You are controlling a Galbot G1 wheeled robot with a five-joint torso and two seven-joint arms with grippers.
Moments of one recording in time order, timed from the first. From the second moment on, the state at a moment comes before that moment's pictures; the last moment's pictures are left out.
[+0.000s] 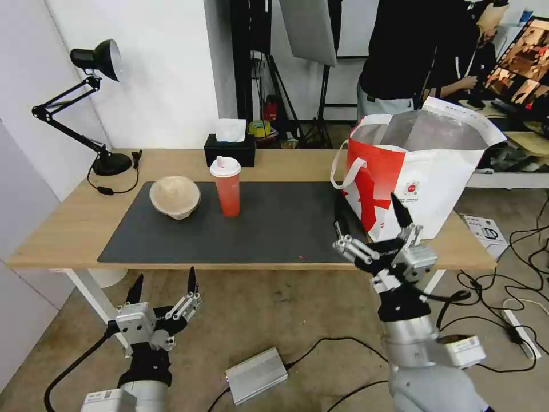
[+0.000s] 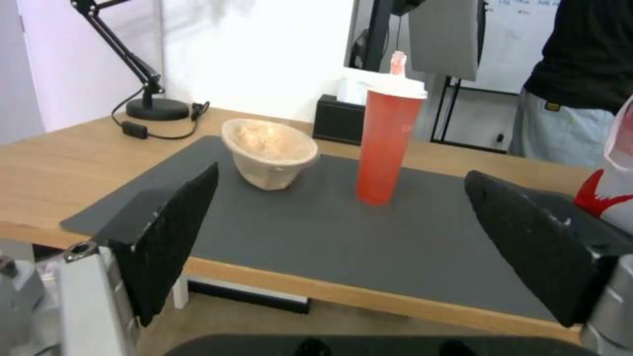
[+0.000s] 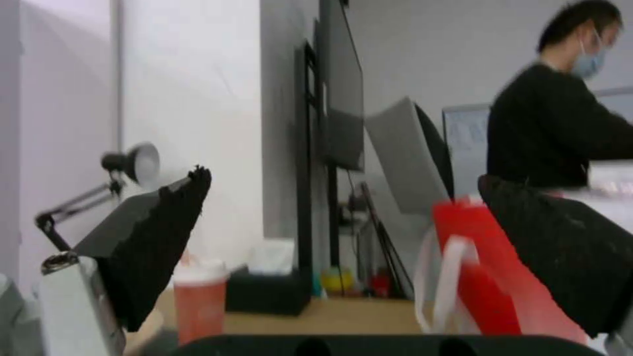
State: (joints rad) left arm 1.97 -1.60 -0.44 -2.50 -0.03 -0.02 -0.13; right arm -1.48 0.98 0.13 2.38 0.16 0.26 0.46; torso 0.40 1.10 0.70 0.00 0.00
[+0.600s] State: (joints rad) left arm 1.96 -1.60 -0.44 -2.50 -0.03 -0.03 -0.13; right arm -1.61 1.00 0.08 2.36 0.12 0.16 0.55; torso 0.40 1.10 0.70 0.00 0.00
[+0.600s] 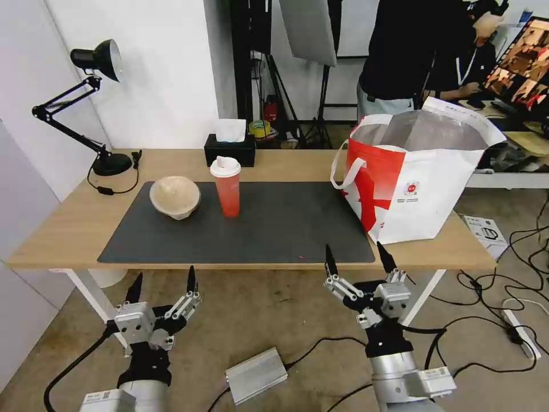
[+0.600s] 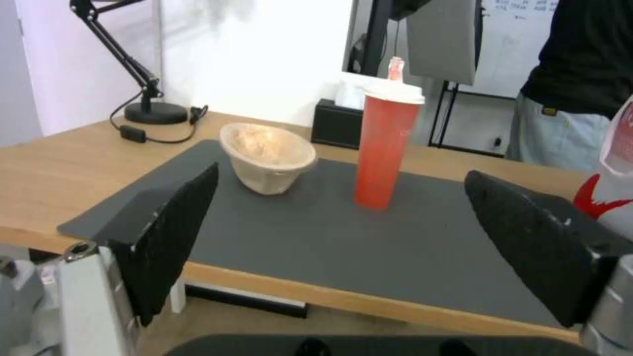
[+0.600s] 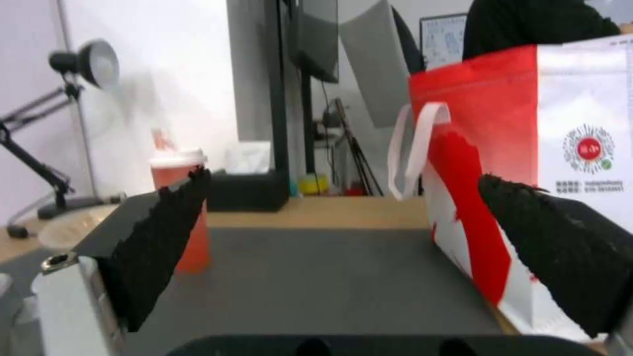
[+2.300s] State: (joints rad) left arm 1.97 -1.60 -0.45 -2.50 -0.03 -0.05 -0.13; right arm -1.67 1.01 0.08 2.43 0.12 -0.02 0.65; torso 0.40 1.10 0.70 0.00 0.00
